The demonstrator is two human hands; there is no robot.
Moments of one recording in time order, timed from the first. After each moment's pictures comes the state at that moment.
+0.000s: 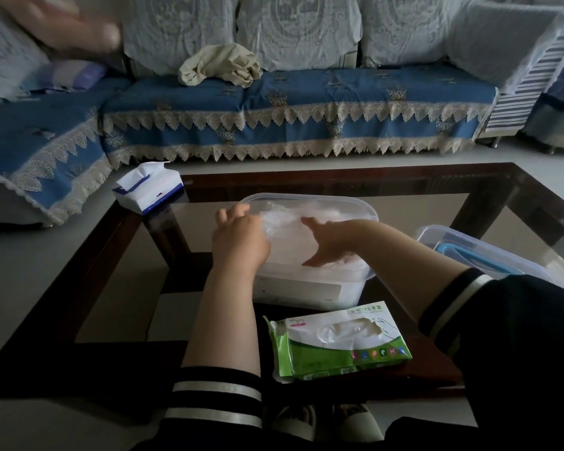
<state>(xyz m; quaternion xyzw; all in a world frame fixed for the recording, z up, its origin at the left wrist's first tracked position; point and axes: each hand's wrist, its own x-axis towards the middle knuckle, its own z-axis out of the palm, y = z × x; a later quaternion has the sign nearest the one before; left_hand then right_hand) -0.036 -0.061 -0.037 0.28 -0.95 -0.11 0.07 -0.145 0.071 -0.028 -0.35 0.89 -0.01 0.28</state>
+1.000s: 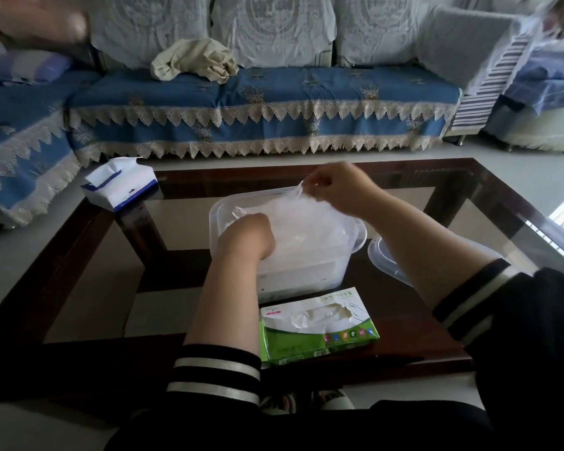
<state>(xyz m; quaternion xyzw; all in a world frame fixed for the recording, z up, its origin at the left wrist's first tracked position) -0.064 -0.029 -0.036 0.22 -0.96 -0.12 -0.07 -0.155 0.116 0.016 -0.33 0.88 -0.34 0.04</state>
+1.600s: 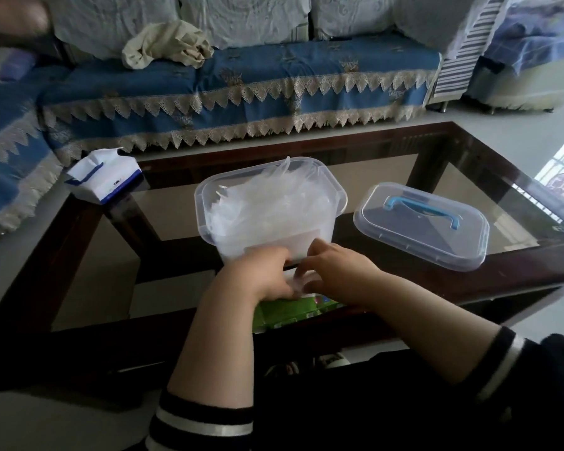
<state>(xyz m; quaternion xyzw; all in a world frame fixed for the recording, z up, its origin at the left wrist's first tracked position) 0.019 0.034 -0.025 0.07 -0.96 -0.19 -0.20 -0.050 0.177 -0.070 -0.42 0.90 -0.09 0.12</state>
